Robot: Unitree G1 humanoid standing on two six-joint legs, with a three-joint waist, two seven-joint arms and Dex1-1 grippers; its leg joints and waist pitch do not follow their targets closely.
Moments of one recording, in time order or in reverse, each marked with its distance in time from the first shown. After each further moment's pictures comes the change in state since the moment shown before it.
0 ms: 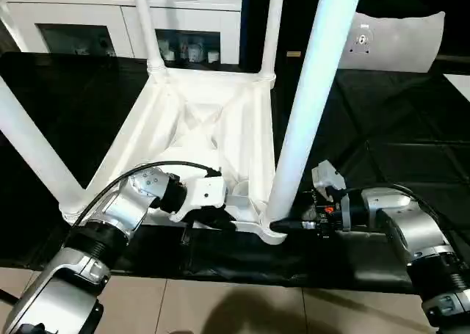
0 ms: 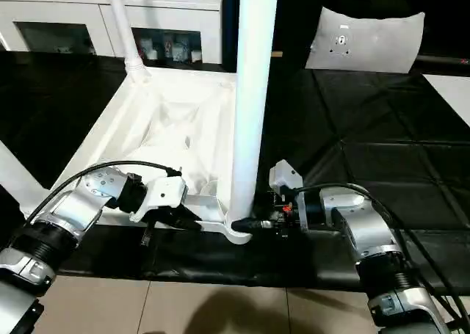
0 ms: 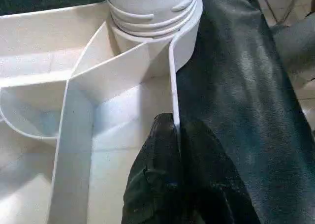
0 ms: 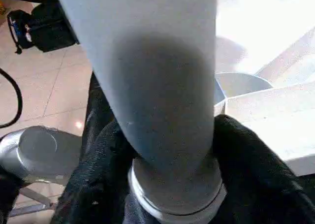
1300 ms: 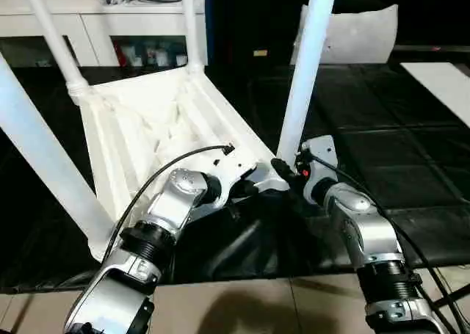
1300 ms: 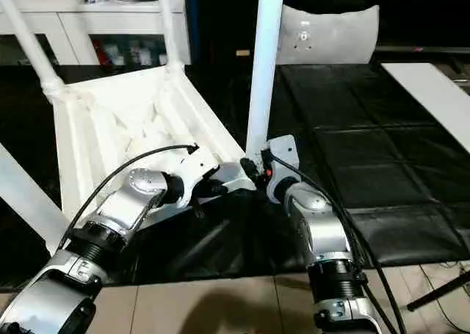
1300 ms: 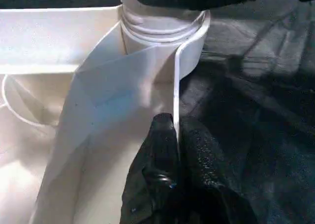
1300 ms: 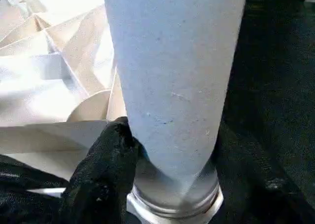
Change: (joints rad) left arm -0.031 -0.287 0.149 -0.004 0.052 0.461 0.569; right arm 0.019 0.374 -0.195 -0.084 -0.178 0.141 -0.961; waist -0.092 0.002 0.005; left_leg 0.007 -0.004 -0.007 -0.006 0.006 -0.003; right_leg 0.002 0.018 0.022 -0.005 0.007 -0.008
